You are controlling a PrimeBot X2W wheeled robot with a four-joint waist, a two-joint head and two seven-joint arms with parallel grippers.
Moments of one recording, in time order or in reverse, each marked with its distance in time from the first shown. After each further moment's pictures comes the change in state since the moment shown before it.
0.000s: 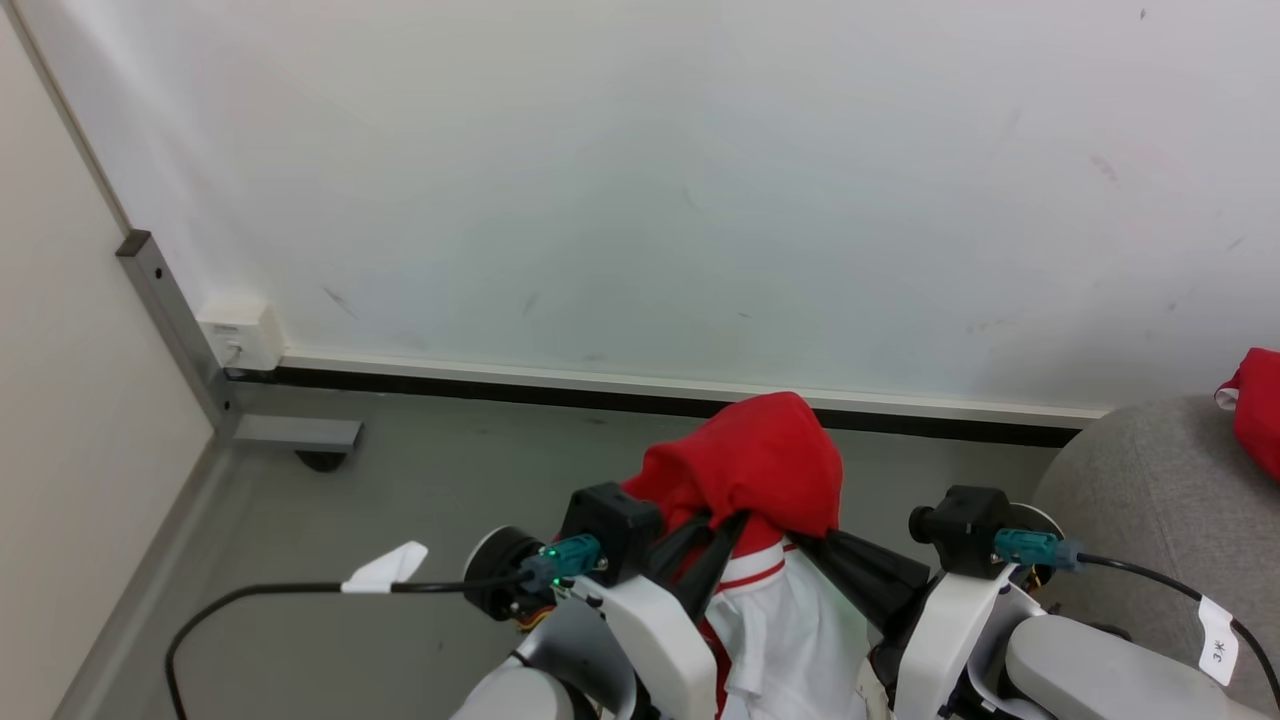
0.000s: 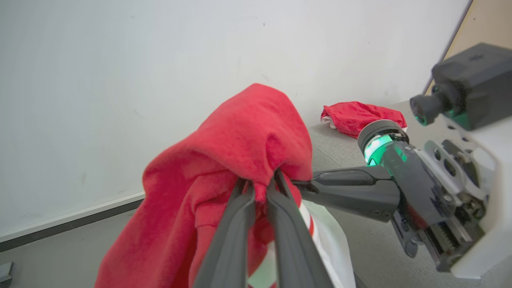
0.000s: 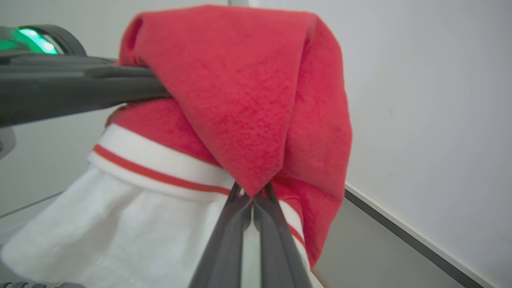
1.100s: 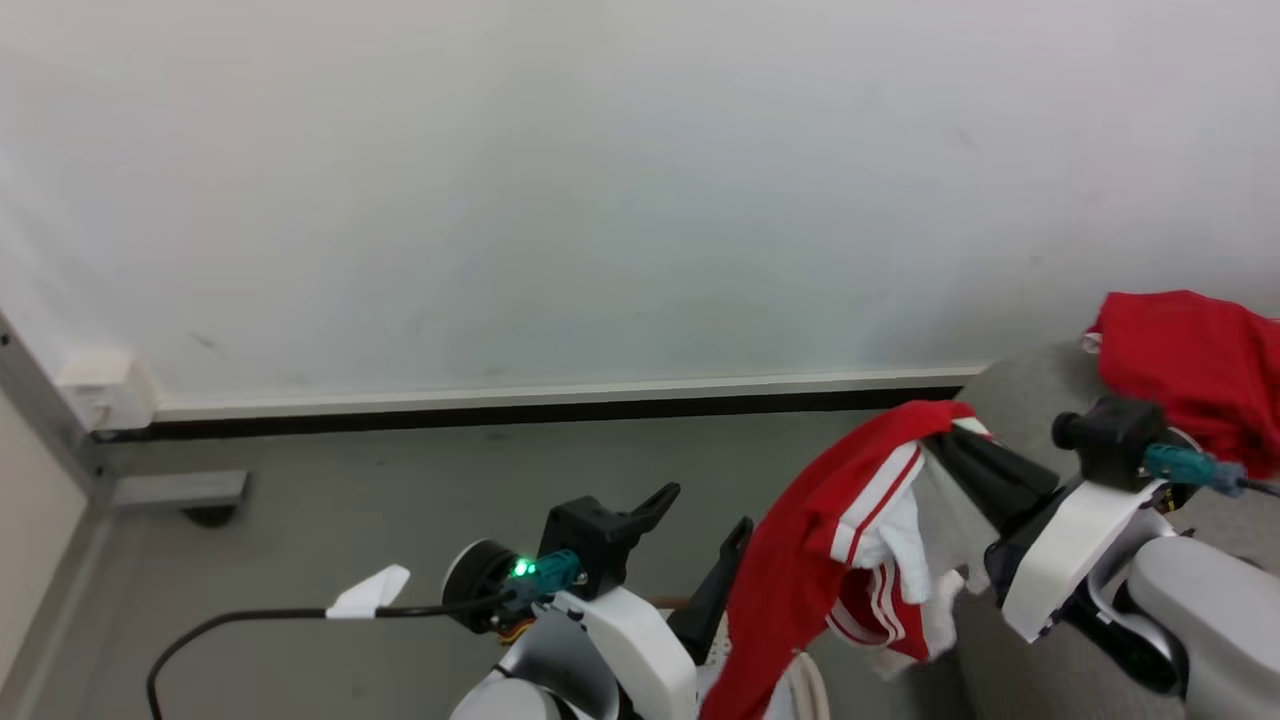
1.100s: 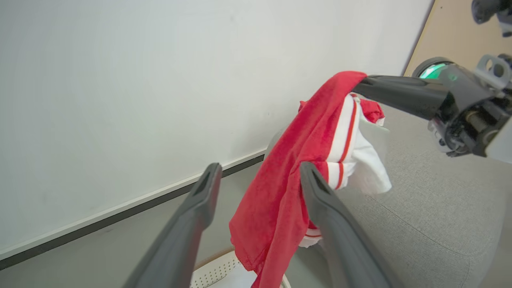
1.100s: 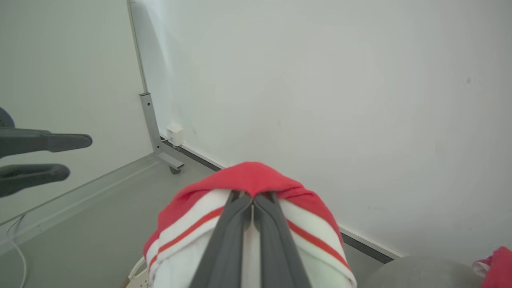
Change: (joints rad) left arm 0.010 0.026 -0.010 0.033 0.004 0.034 -0.060; right arm -0.060 -0.133 -0.075 0.000 0.049 0.000 -0.038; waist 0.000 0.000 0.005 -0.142
